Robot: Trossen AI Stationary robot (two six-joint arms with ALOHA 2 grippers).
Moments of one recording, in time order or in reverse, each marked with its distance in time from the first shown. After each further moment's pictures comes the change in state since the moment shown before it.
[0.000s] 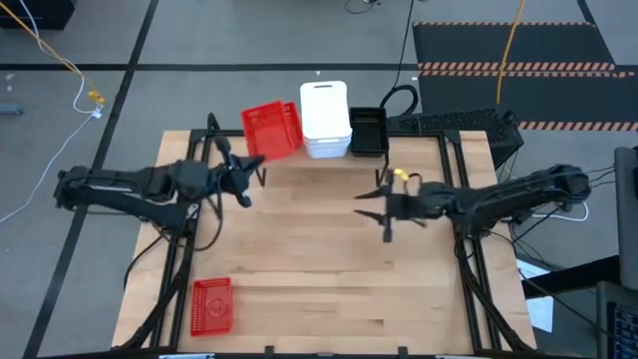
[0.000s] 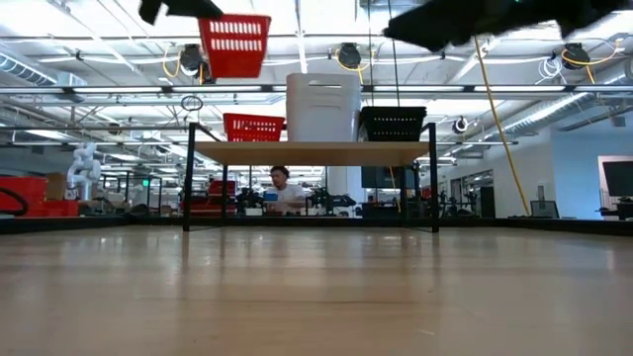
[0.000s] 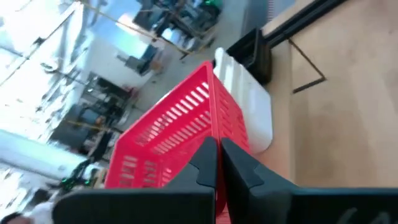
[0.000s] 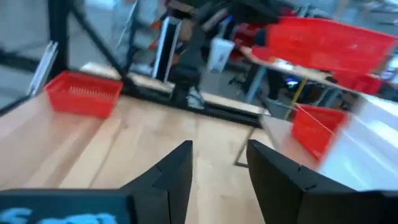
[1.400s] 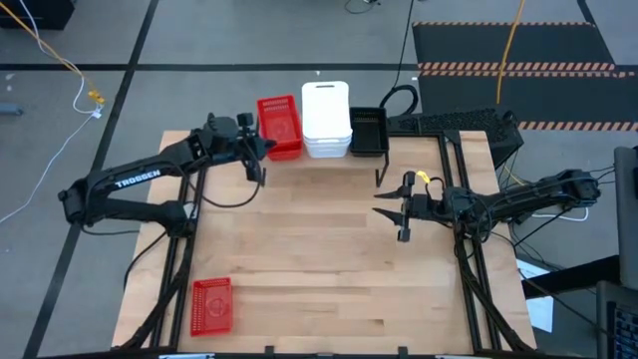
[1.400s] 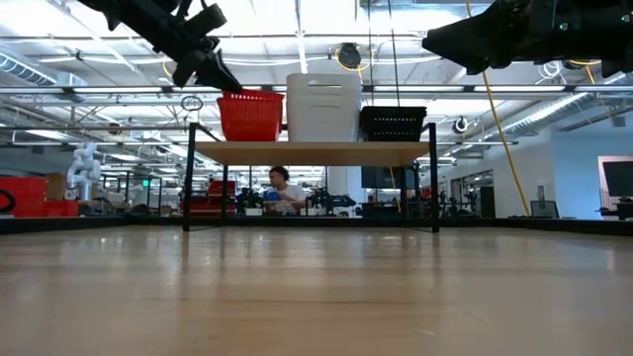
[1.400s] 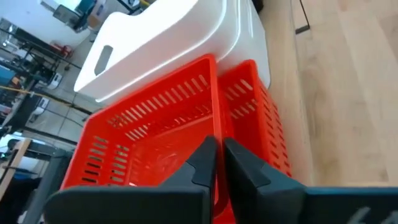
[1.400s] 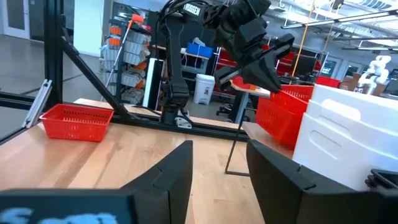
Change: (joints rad) left arm 0.544 0.194 -0.002 -0.016 0.596 -0.001; right arm -0.001 -0.204 -0.294 0.256 0.035 0.038
